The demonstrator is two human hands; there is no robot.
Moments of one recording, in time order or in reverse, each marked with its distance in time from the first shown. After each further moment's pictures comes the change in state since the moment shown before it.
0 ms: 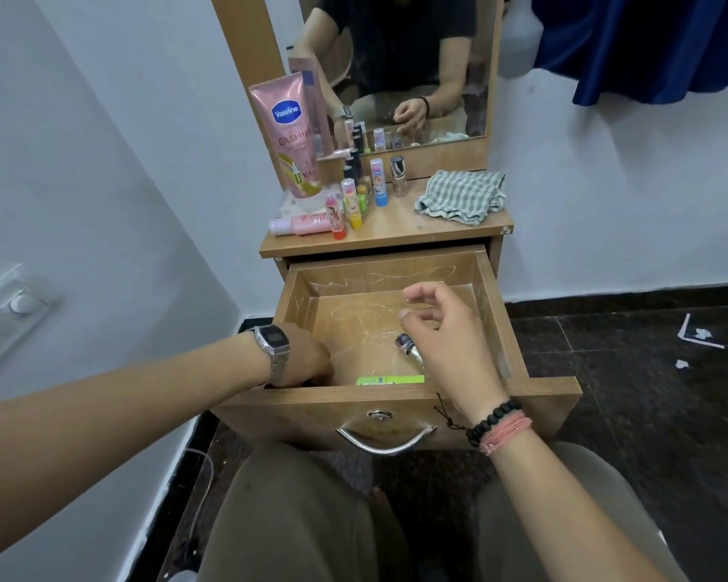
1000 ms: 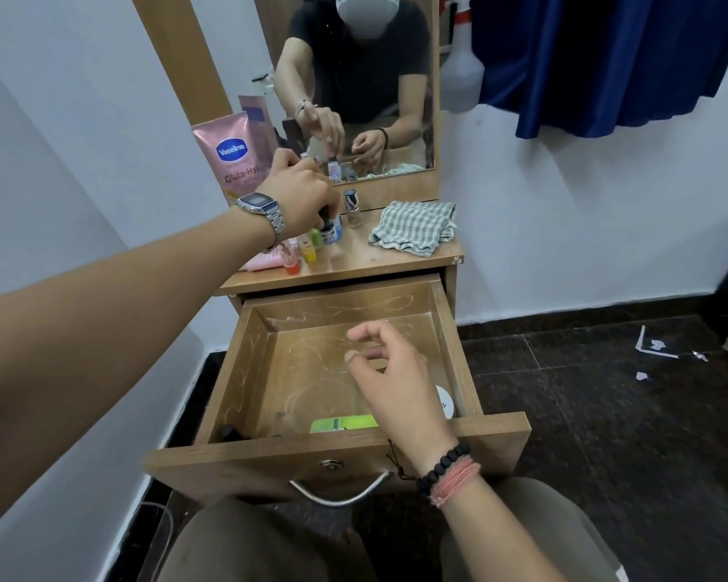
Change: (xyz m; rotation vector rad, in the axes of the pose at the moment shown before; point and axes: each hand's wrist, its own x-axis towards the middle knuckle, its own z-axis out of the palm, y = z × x) left_hand 0.038 -0.097 -0.169 0.067 0.881 -0.389; right_hand 0.001 0.001 0.000 0.010 -0.046 0.017
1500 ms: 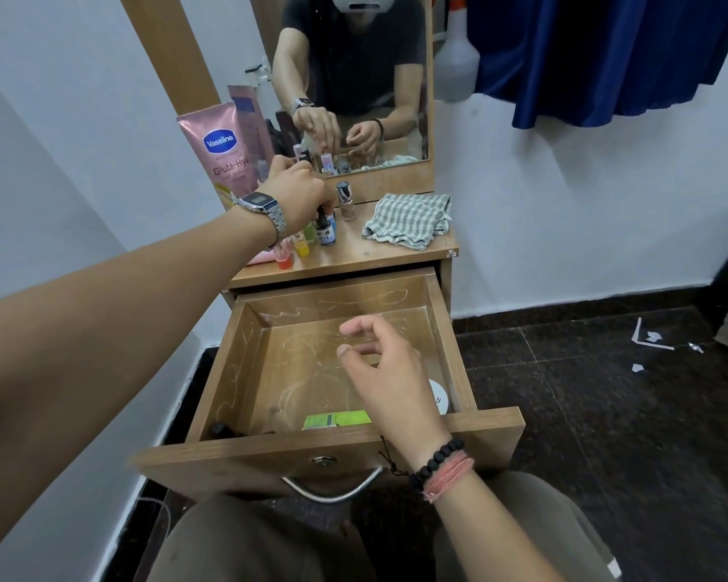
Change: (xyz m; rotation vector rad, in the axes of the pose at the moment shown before) left_hand 0.010 0.004 0.019 -0.083 -0.009 -0.043; right_hand 0.002 0.003 0.000 0.025 -0.004 0.001
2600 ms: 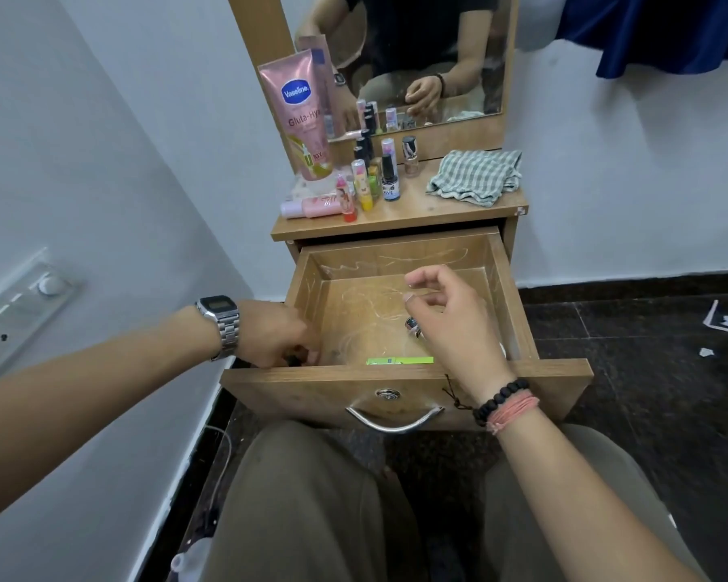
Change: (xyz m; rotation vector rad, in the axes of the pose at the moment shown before) left_hand -0.213 0.013 0.011 -0.178 -0.816 0.369; right_hand 0.000 -0.002 0.002 -0.061 0.018 -0.028
